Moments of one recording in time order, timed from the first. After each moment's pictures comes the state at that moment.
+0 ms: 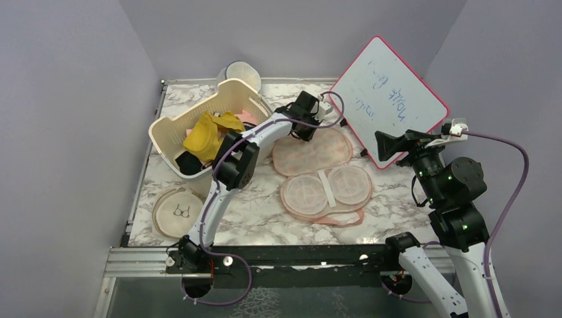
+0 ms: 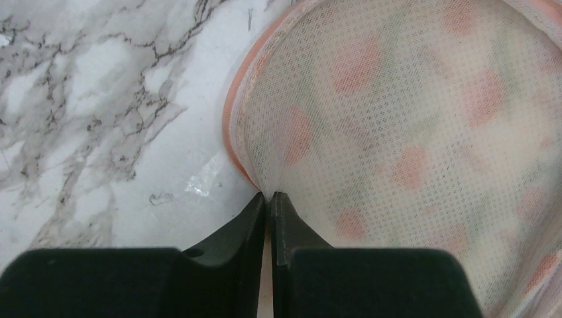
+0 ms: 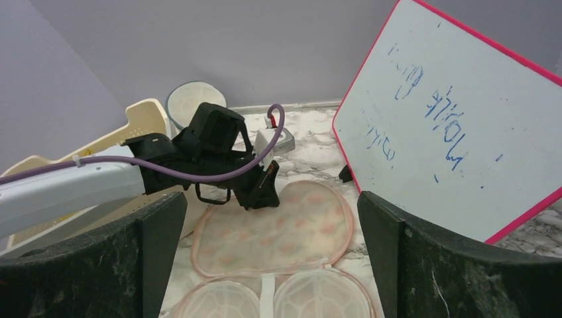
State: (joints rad) left arm -0.64 2.45 2.07 -0.50 0.19 0.12; right arm 0.26 0.54 0.94 -0.35 0.04 0.25
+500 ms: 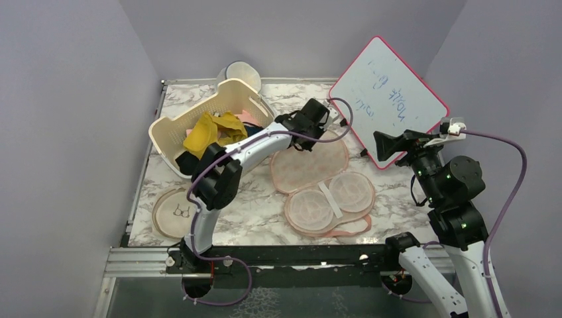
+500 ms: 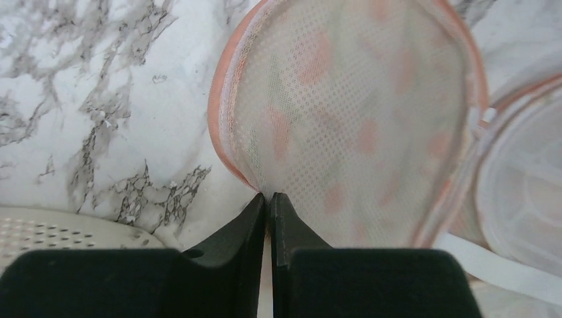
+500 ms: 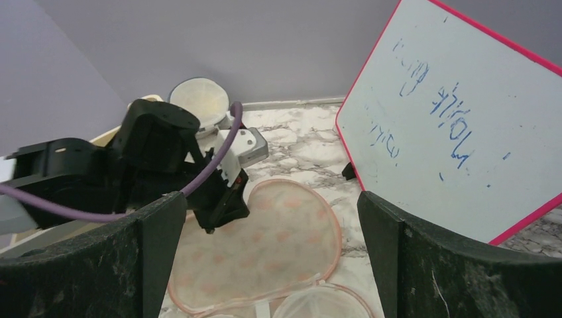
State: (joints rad) left arm -0.76 2.11 1.78 -0.58 -0.04 0.06; right arm 0.26 0.54 0.93 -0.35 0.03 0.26
